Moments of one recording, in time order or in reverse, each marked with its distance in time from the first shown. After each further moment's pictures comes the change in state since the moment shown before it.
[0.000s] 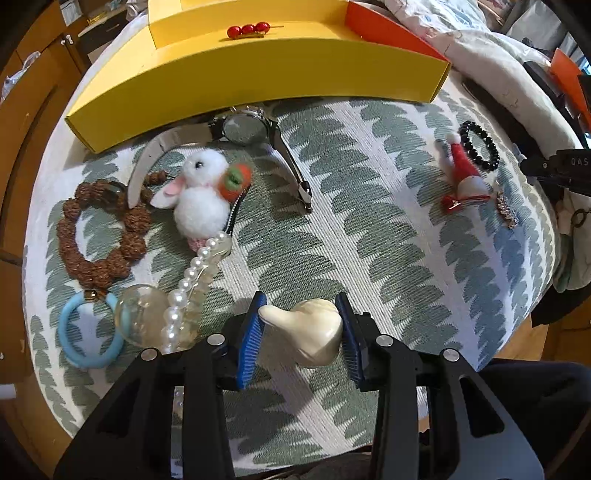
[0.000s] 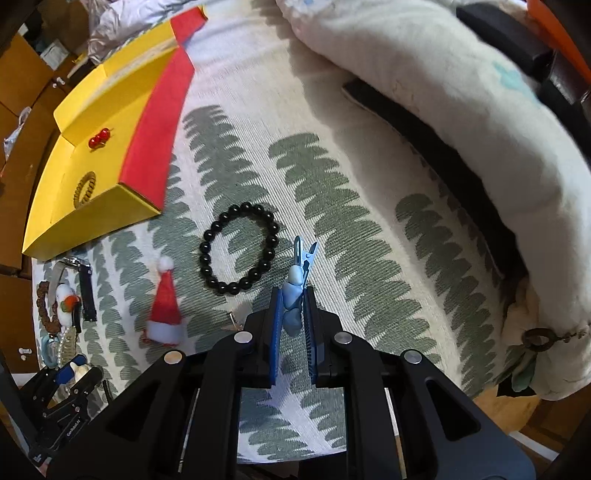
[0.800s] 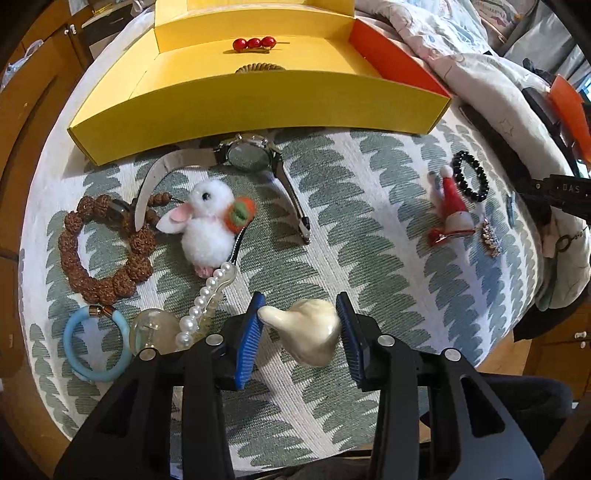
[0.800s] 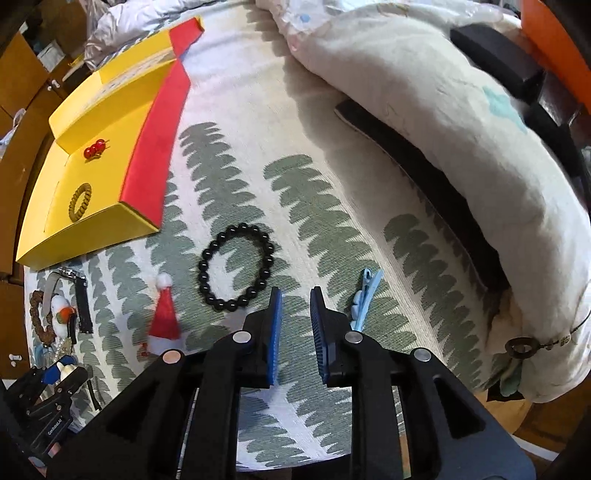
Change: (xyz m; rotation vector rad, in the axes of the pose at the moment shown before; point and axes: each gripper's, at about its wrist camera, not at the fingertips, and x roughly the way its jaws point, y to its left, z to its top) left arm -0.021 0.014 0.023 -0.041 -0.022 -0.058; right arm -0.022 0.007 0.003 -0.012 -0.072 -0.044
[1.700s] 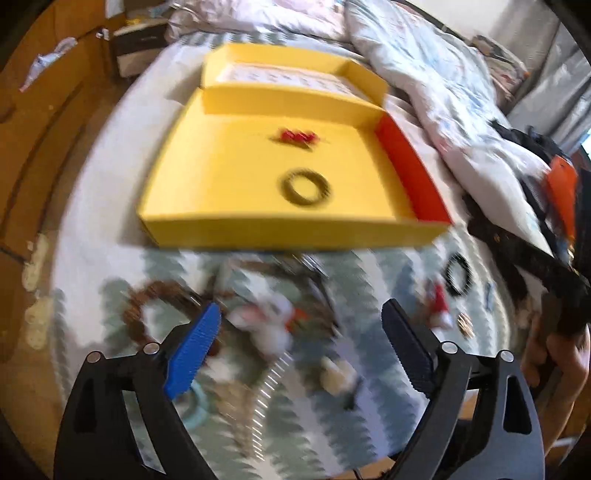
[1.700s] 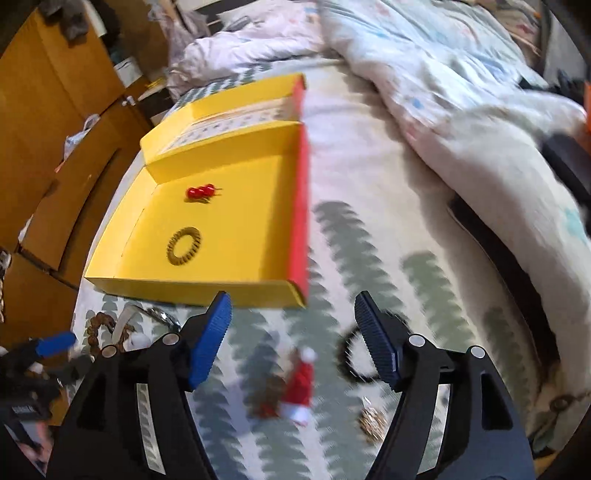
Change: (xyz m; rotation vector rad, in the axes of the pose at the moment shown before) left arm -0.064 0.051 0.058 -0.121 -0.172 0.000; right arm -0.025 0.112 0.033 -0.183 -0.265 0.247
